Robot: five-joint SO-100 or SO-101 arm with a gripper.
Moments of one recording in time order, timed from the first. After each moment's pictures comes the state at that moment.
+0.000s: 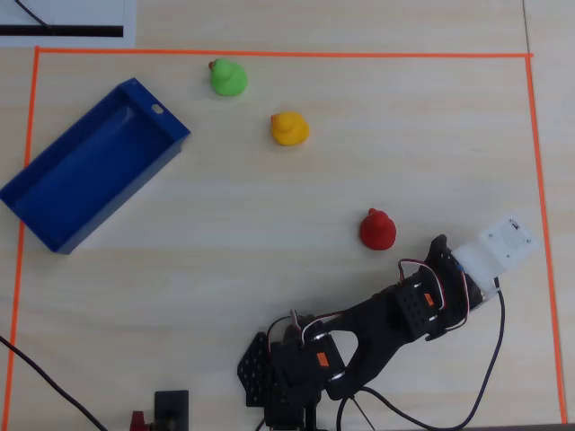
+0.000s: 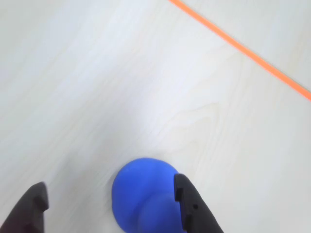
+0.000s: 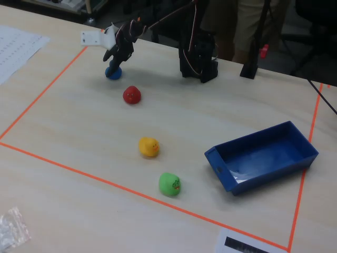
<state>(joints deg) 70.8 109.4 138.8 11.8 -101.7</state>
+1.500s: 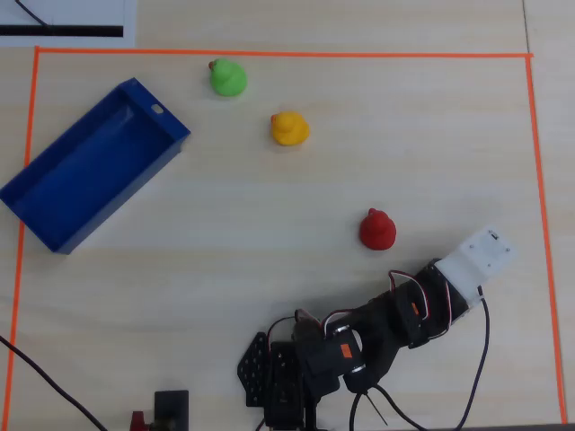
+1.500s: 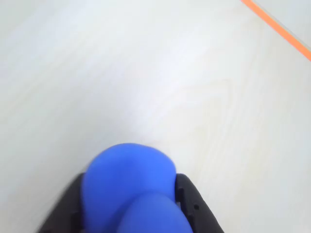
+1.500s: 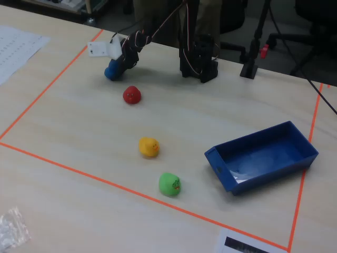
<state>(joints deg) 76.2 97.5 147.6 -6.8 -108.1</state>
